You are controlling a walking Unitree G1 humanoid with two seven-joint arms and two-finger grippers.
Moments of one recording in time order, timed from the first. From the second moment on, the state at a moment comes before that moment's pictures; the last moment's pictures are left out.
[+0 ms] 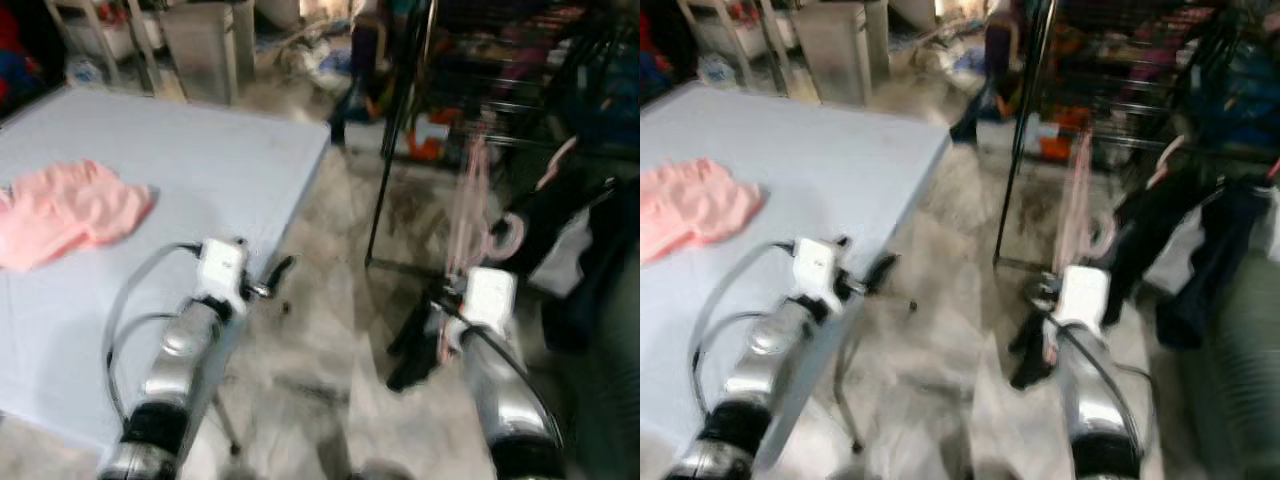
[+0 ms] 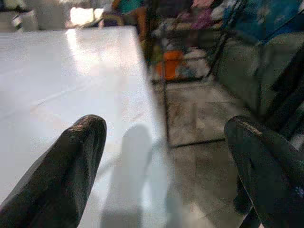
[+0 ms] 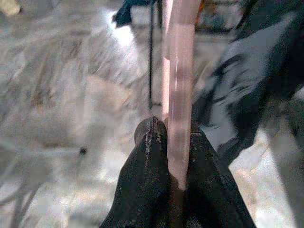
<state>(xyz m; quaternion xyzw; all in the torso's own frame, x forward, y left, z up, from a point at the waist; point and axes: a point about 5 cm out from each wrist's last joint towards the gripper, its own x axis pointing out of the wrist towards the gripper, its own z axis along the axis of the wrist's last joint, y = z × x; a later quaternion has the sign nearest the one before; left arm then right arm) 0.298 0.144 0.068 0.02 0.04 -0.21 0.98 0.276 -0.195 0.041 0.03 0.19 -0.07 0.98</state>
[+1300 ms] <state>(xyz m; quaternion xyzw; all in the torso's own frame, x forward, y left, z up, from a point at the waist) 0.296 0.137 0.073 -0.01 0.03 -0.21 0.98 0.275 -0.191 0.026 0.04 0.29 -0.07 0.95</state>
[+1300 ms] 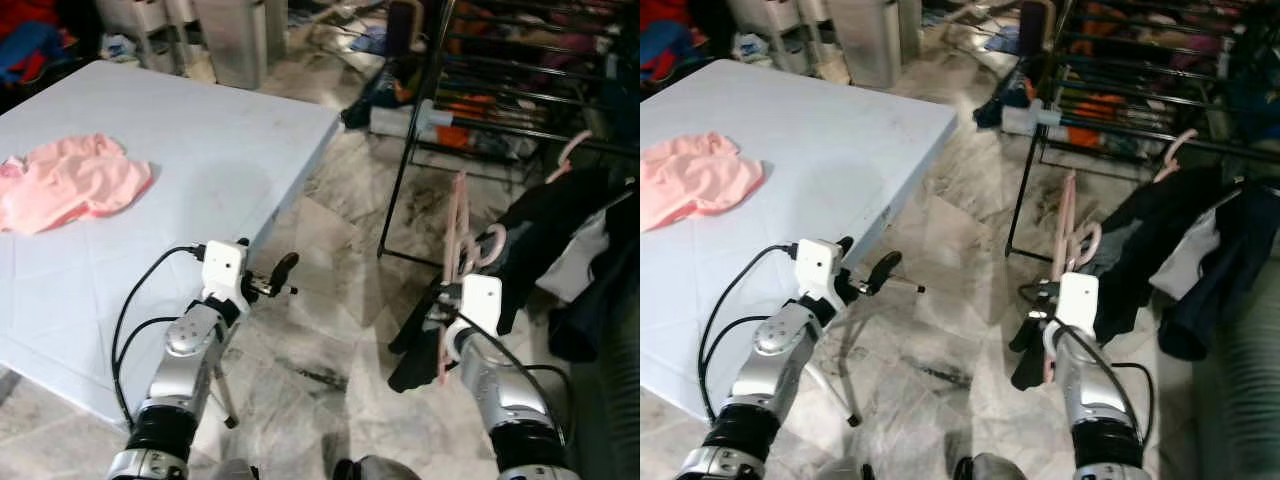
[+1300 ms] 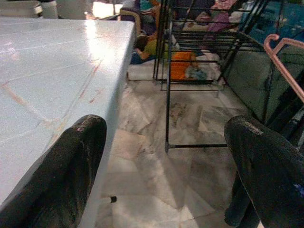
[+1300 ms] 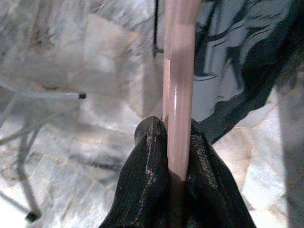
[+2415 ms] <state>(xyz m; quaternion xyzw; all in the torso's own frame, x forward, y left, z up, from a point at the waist) 0.295 0.129 0.073 -0.01 0.03 -0.23 0.97 0.290 -0.195 0.034 0.05 0.29 -0.10 0.95</state>
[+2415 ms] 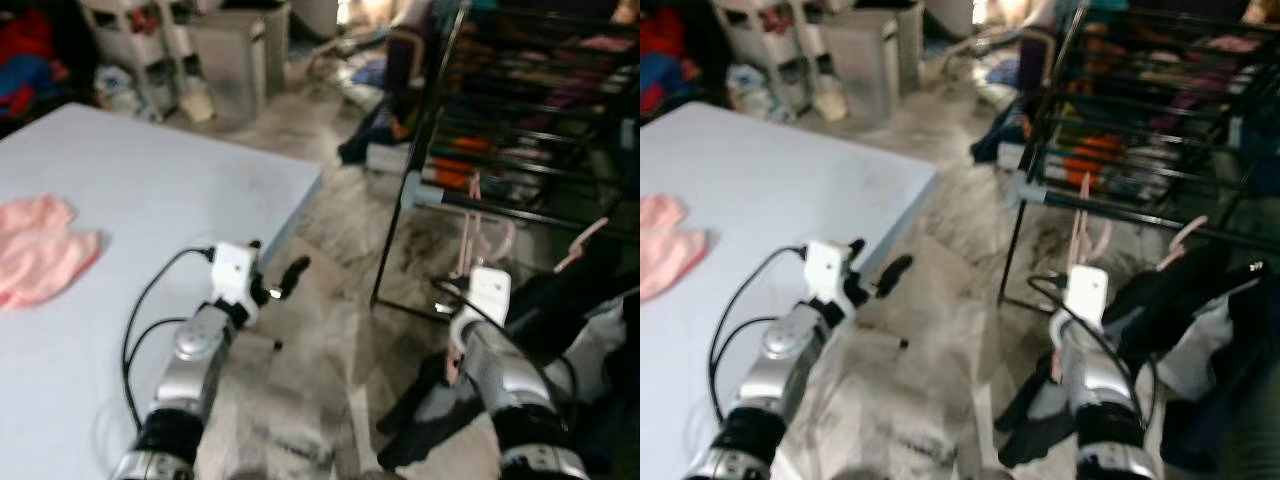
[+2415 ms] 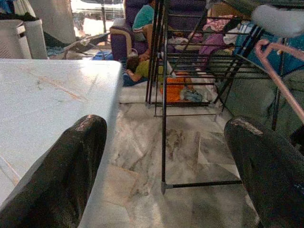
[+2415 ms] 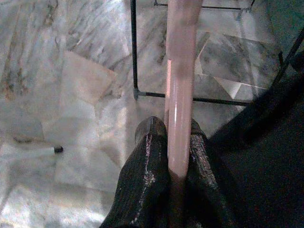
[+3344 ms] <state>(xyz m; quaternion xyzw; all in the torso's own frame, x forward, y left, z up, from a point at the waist) 0.296 0.133 0.071 -0.02 0.03 -0.22 0.97 0.294 -0.170 0.028 0.03 0.30 -0.02 0.95</state>
